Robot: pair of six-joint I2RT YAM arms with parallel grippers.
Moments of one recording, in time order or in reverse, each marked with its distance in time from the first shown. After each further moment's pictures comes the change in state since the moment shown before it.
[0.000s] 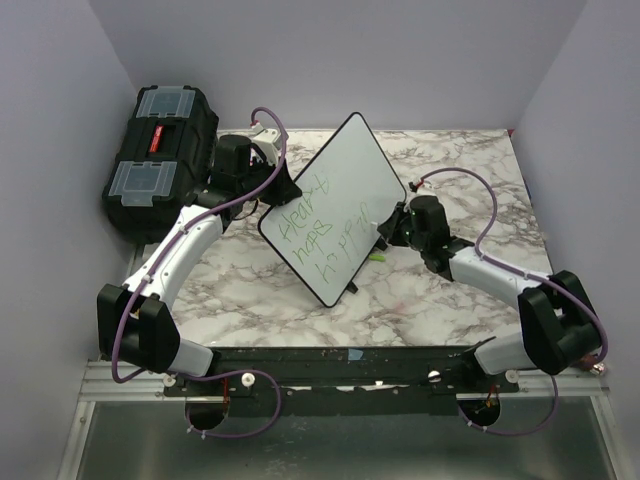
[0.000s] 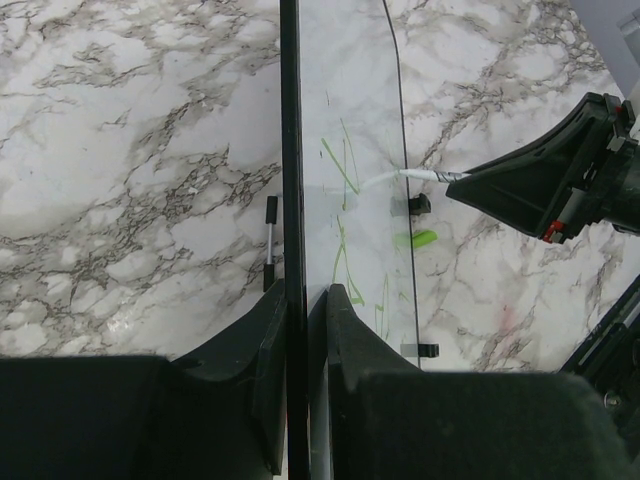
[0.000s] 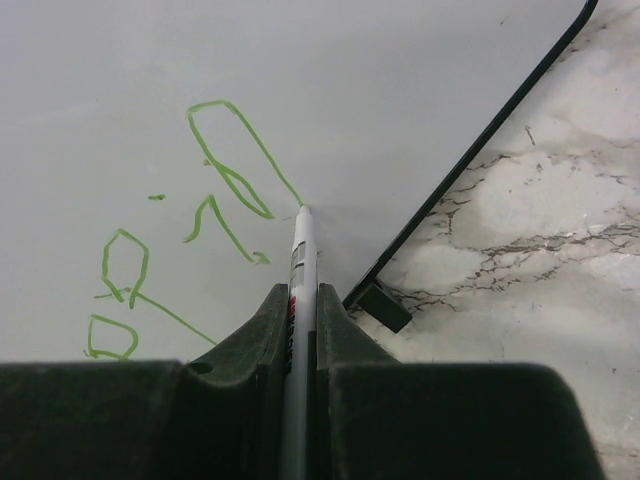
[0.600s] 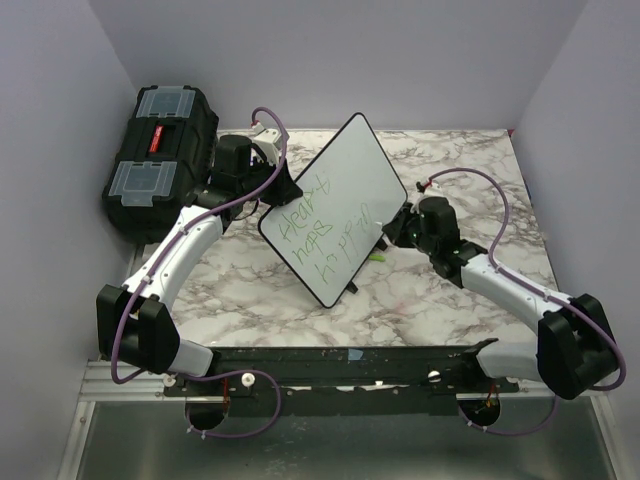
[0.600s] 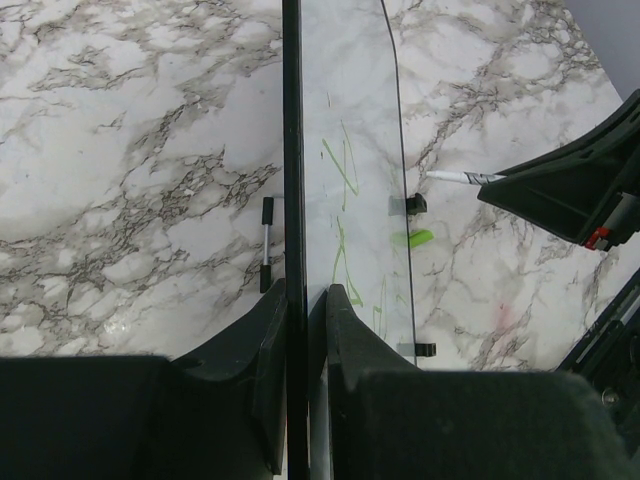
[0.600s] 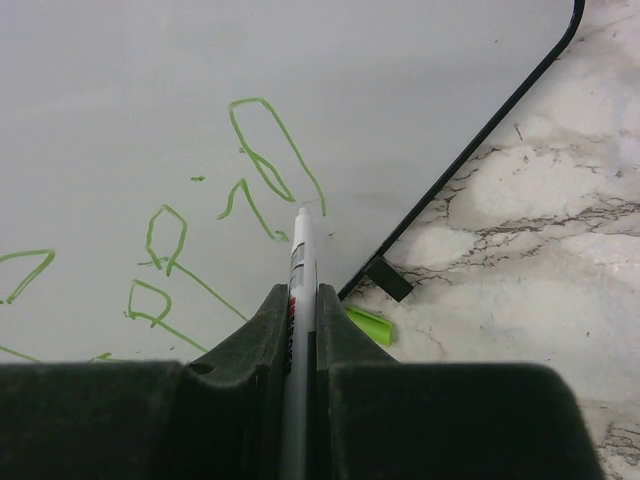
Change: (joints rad) left arm -0.003 -0.004 0.000 0.001 0.003 0.000; right arm 0.001 -0.138 -0.016 -0.103 0.012 -0.016
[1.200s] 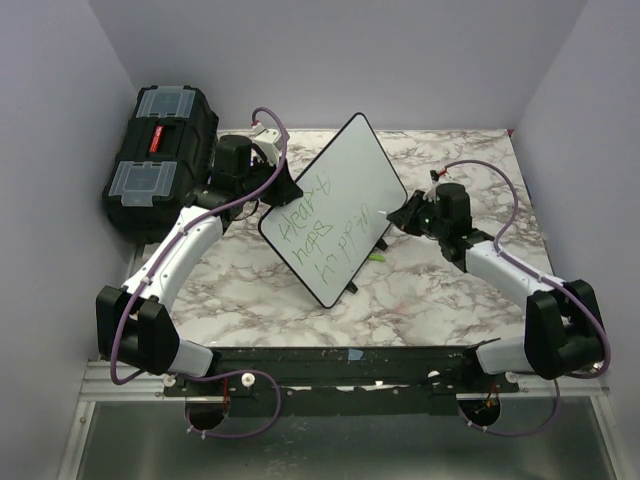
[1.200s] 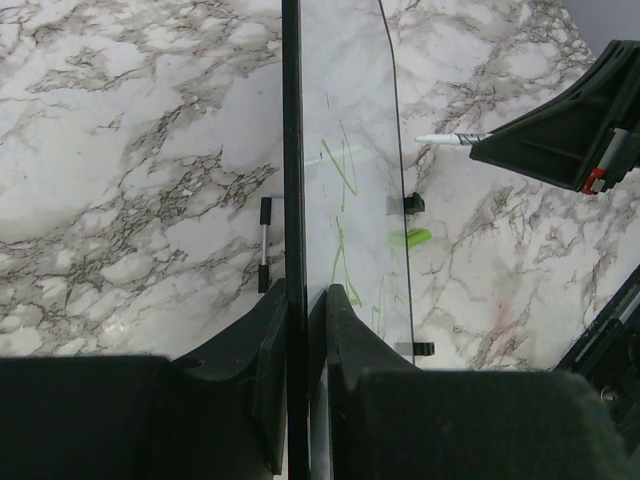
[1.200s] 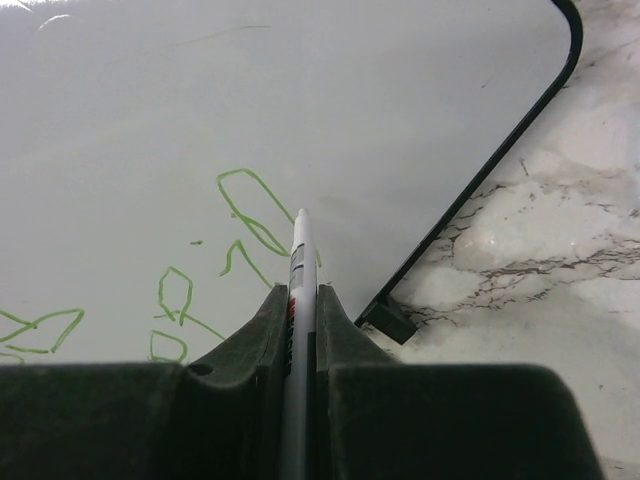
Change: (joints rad) left arm -0.003 -0.005 0.000 -0.001 0.001 0.001; right arm -0.165 0.084 0.051 0.063 -0.220 0.067
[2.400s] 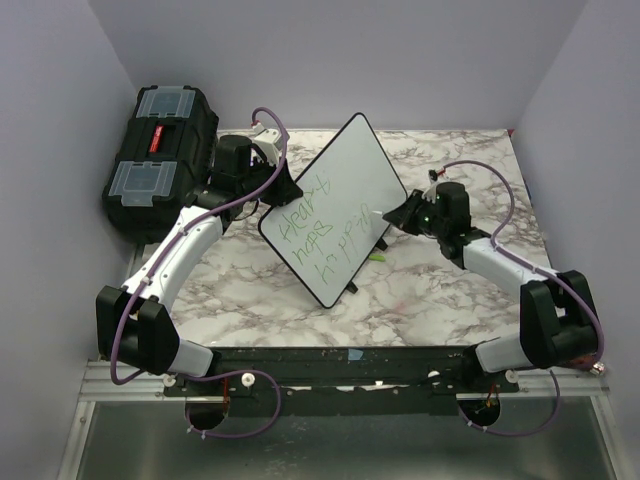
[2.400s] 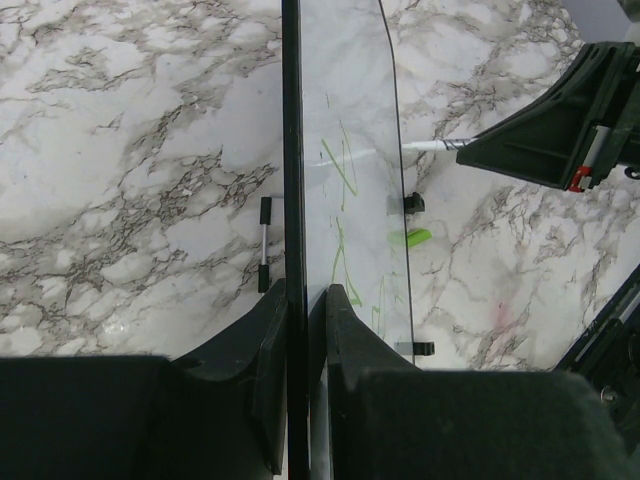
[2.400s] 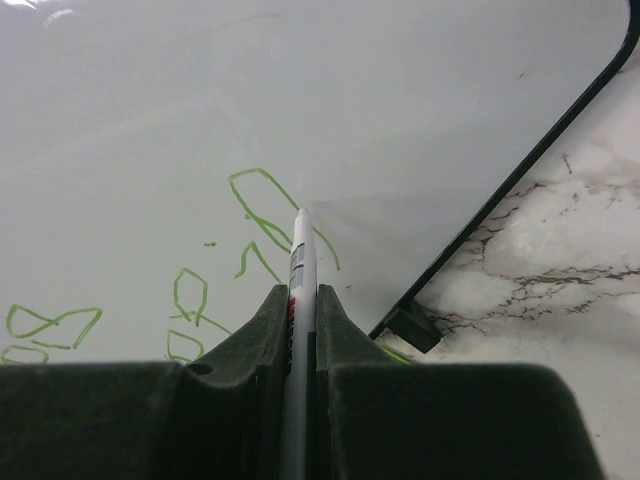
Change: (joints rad) left arm 0.000 0.000 0.000 -0.001 0.000 0.000; right arm -0.026 0.081 0.000 0.063 -0.118 0.051
